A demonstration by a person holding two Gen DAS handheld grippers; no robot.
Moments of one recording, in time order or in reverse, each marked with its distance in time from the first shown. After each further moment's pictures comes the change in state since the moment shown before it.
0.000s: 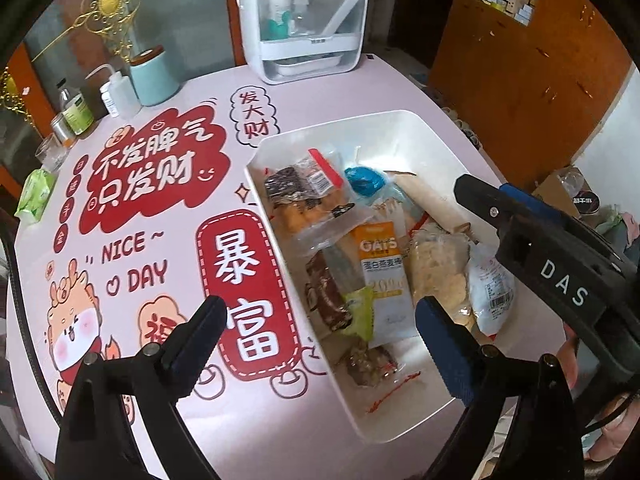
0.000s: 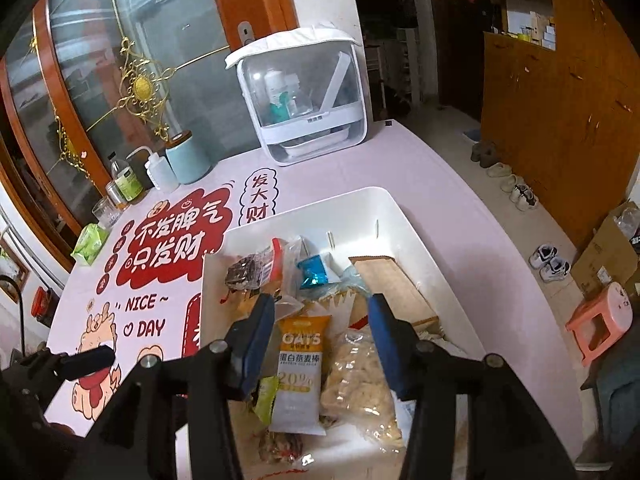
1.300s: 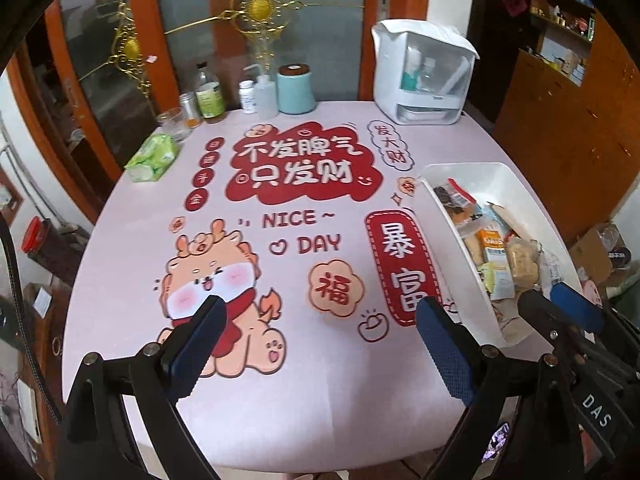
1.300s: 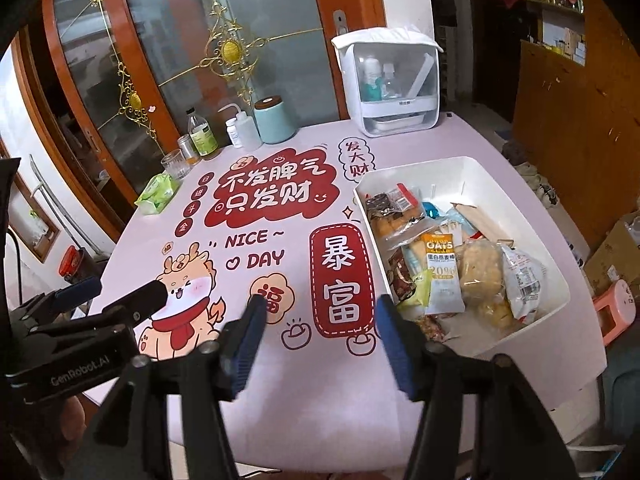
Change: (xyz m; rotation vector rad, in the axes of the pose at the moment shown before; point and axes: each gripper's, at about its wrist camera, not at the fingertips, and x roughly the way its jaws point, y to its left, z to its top) left arm -0.137 0.170 -0.092 -0.176 -0.150 0.181; right arm -0.102 0.163 -0.077 -0.088 0.045 0.047
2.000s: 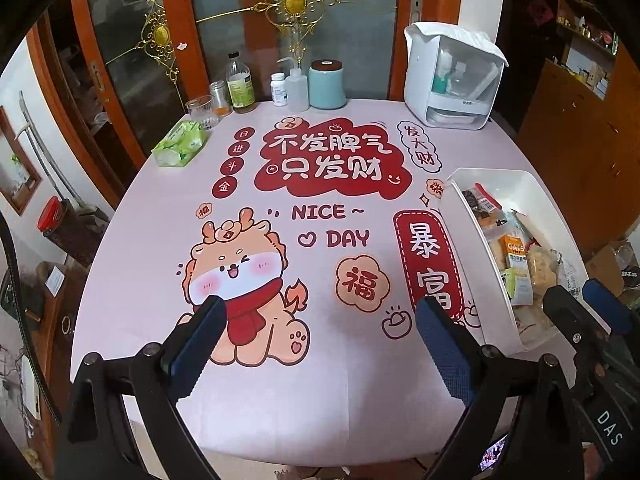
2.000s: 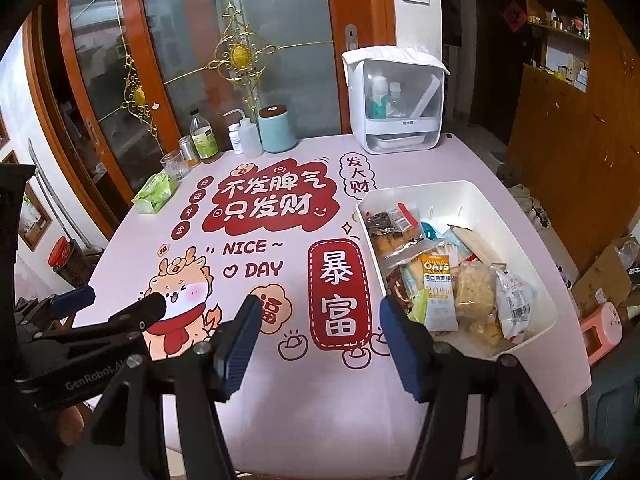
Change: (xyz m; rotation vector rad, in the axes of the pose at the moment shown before) left arm 0.000 0.016 -0.005 -0.062 0.018 0.064; right arm -0.004 0.017 0.008 -0.059 -0.026 -0.027
